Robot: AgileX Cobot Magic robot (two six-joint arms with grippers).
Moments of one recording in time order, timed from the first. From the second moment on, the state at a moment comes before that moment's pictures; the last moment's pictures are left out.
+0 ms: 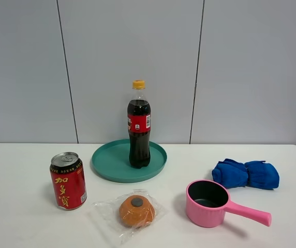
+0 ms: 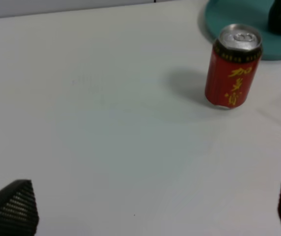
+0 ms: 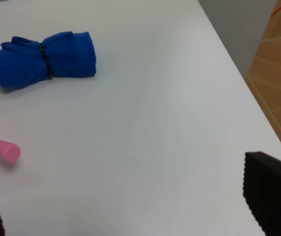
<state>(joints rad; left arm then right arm) -0.04 -0.01 -0.51 -0.01 1.06 0.04 -0.04 0.03 -0.50 -0.07 1.05 0.02</state>
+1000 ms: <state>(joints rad) -0.04 -0.01 -0.51 -0.01 1.06 0.04 -0.04 0.00 -0.50 -0.01 1.05 0.02</state>
